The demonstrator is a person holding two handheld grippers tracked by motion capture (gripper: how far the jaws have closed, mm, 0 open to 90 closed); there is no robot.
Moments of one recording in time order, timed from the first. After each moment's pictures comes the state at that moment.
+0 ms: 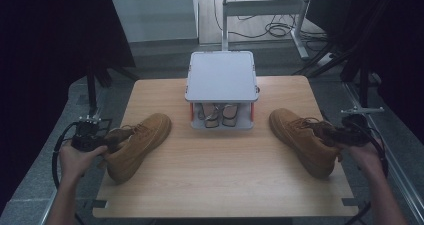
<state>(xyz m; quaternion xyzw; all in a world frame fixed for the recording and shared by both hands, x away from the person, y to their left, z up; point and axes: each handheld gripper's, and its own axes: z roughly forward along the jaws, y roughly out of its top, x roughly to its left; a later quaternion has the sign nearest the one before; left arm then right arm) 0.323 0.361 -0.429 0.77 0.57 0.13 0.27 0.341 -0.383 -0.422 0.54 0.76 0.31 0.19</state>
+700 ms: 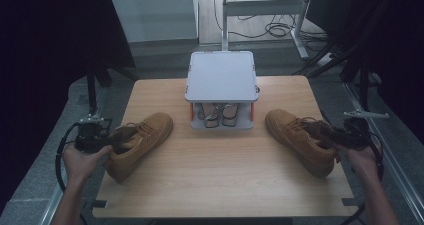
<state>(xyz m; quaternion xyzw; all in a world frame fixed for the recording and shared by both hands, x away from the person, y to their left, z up) 0.306 0.336 -0.411 0.75 0.55 0.17 0.32 0.329 -0.378 -0.424 0.54 0.73 0.37 0.20</state>
